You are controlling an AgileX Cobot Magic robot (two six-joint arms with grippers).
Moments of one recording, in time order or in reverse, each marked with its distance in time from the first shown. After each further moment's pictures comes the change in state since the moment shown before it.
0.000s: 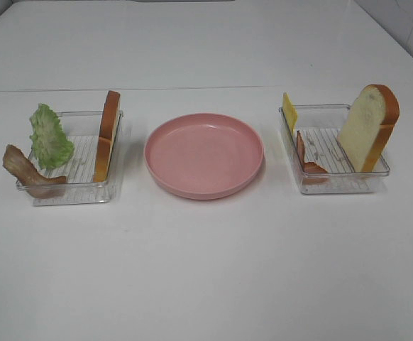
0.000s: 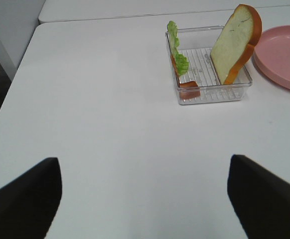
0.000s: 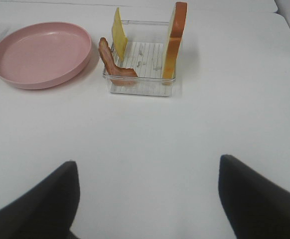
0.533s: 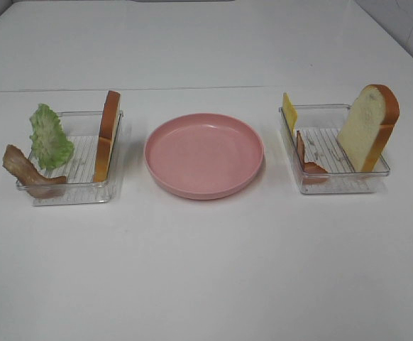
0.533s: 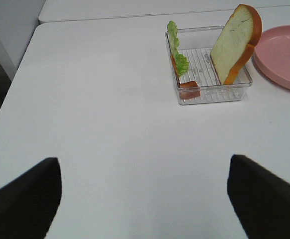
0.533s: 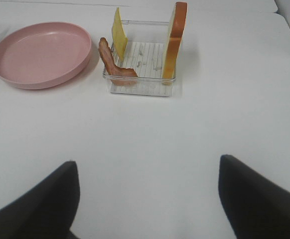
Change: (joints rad) left arm 0.000 0.000 0.000 0.000 0.000 0.000; right arm 0.000 0.000 0.000 0.000 0.000 0.000
